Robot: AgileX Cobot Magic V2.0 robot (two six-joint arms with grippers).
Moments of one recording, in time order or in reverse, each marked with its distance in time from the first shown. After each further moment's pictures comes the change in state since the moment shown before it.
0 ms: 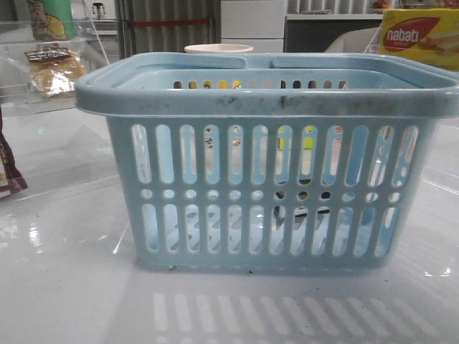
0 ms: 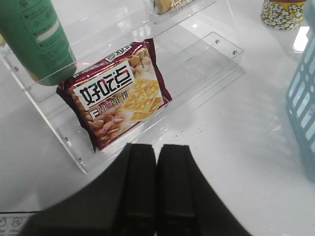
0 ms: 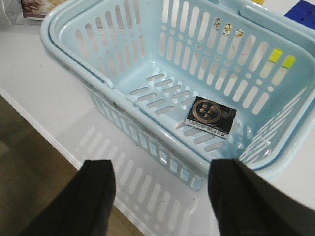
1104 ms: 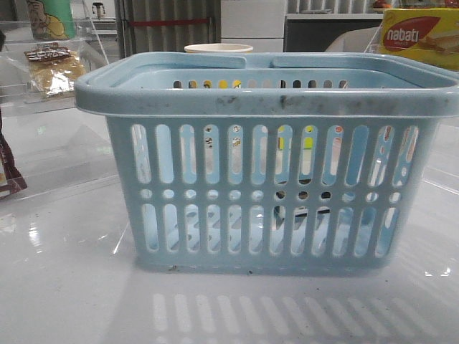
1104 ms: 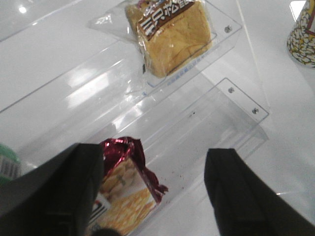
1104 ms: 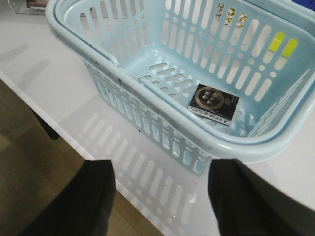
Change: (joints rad) left arm 0.004 0.817 -0.509 -0.026 -0.184 -0.008; right arm 0.000 -0.058 0.042 0.000 0.027 -0.004
